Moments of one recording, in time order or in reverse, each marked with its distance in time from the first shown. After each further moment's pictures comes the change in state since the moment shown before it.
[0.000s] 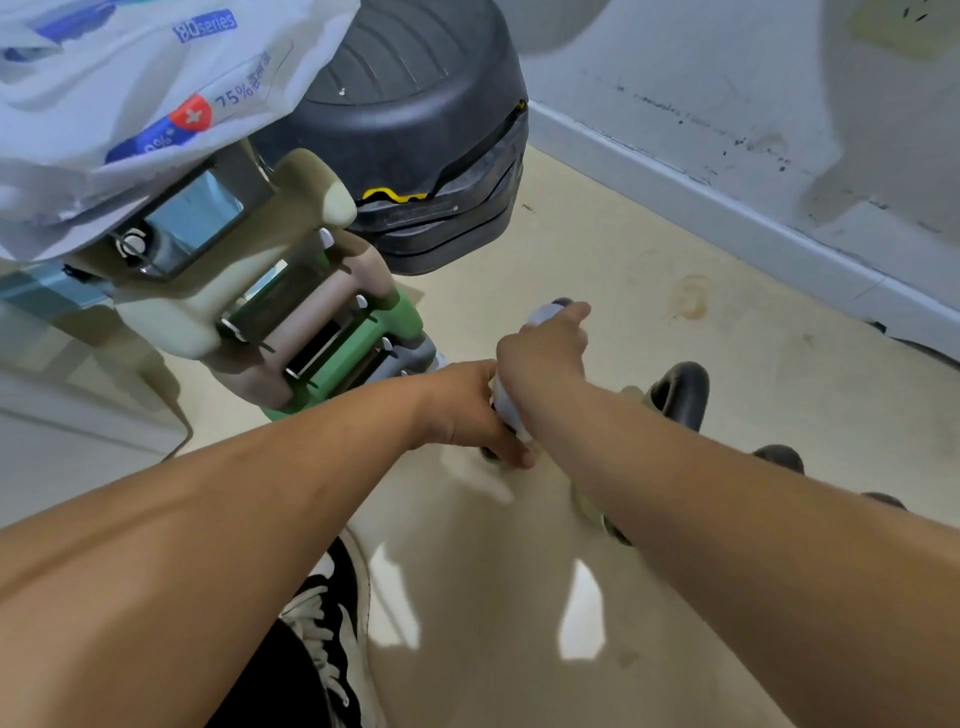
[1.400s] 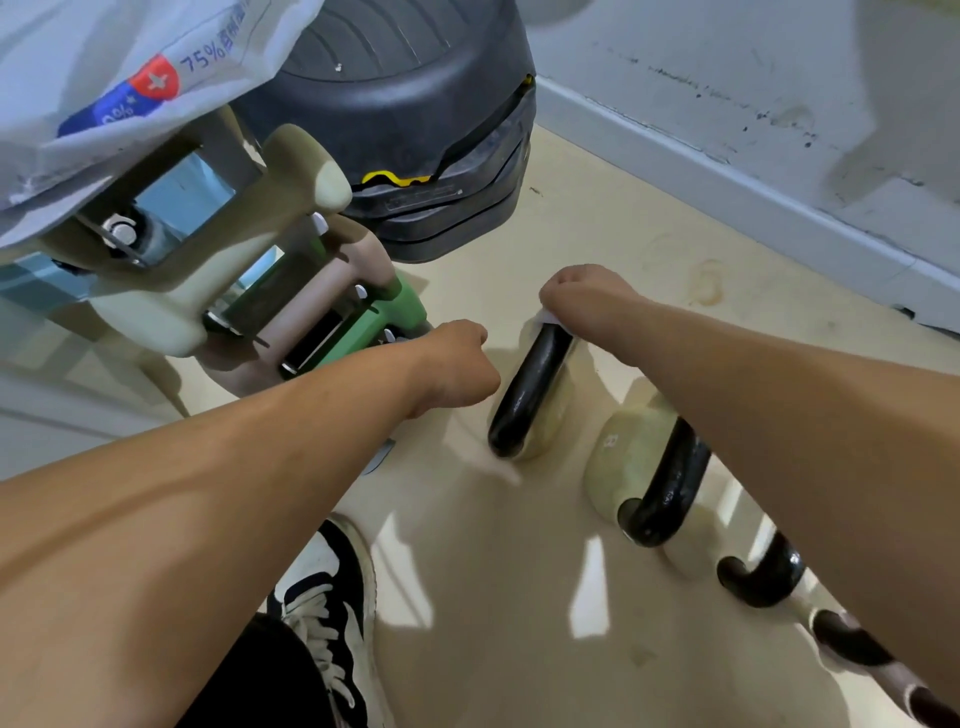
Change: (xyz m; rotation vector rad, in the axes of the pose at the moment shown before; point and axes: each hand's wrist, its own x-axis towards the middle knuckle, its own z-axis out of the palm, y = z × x) left_hand 0.027 -0.011 -0.026 0.078 0.224 -0.226; right_hand 0.063 -0.035 -0.040 -0.876 -0.234 -0.421
